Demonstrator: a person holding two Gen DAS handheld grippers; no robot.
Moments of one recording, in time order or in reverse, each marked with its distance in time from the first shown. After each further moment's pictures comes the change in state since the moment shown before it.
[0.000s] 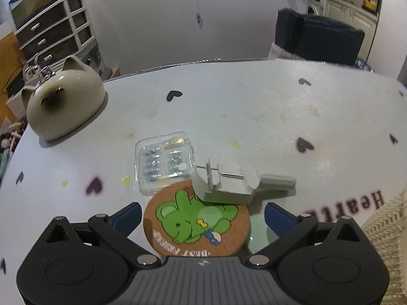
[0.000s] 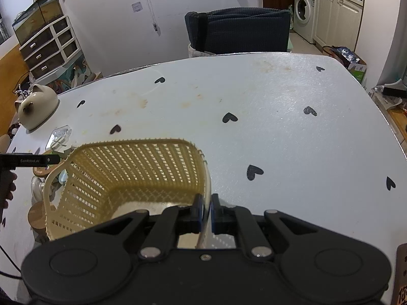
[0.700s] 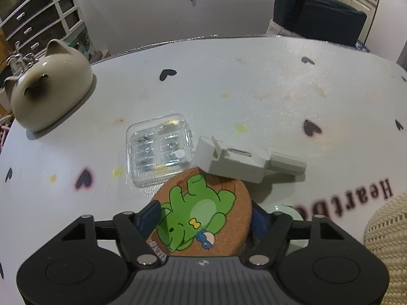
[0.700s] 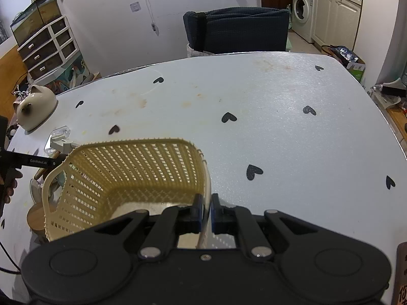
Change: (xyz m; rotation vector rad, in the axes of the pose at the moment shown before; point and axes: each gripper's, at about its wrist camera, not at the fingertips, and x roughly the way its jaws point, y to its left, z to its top) left arm 0.018 0.009 -0.001 -0.001 0.091 -0.041; right arm 0.001 0.001 -0.001 0.005 0.001 -0.005
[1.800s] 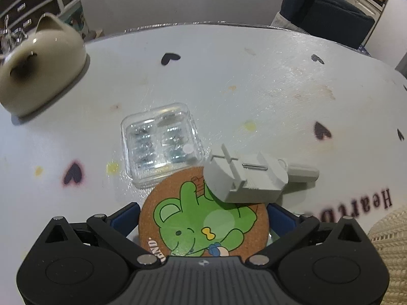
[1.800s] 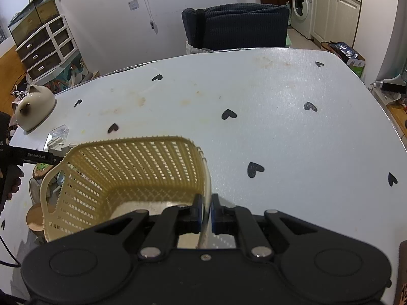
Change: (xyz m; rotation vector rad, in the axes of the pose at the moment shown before) left arm 0.026 0.022 0.014 -0.057 0.090 -0.086; right arm 0.004 0.001 -0.001 0.013 0.012 -0.001
